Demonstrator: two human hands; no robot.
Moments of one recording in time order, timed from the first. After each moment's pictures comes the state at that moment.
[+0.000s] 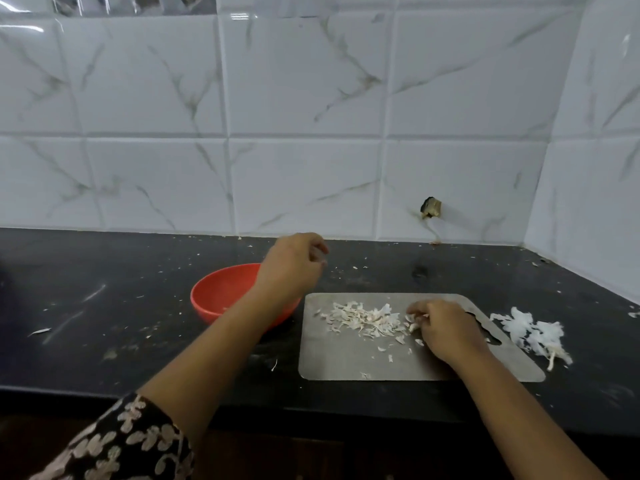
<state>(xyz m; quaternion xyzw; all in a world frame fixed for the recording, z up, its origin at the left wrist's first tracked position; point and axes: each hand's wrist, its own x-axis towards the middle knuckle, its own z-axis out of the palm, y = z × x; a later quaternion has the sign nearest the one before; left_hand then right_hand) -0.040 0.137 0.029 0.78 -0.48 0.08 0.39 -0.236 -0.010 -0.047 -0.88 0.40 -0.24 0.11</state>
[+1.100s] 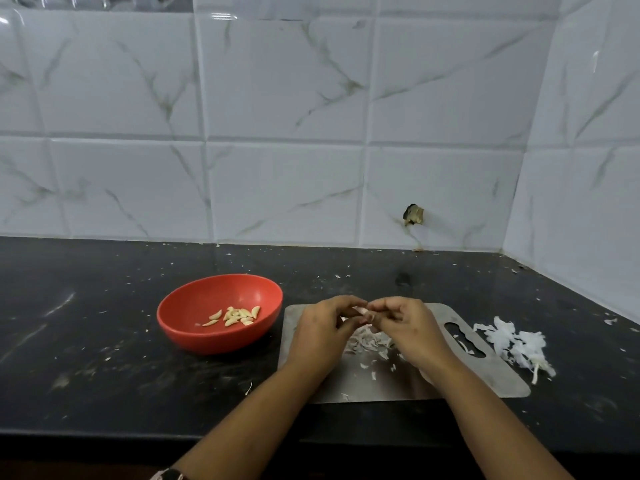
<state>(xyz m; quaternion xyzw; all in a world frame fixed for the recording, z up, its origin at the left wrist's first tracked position) -0.097 0.104 -0.044 0.66 -0.55 0.01 0.51 -0.214 0.001 -0.042 -0.78 0.22 -0.37 0.46</state>
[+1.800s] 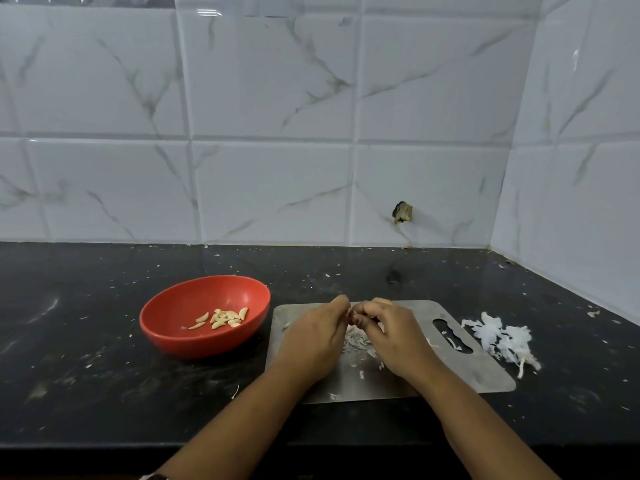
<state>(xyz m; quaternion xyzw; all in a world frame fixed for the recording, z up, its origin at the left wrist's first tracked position) -0.098 0.102 -0.046 0.69 -0.61 0.14 0.36 -0.214 0.001 -0.051 -0.88 0.16 -0.39 0.23</state>
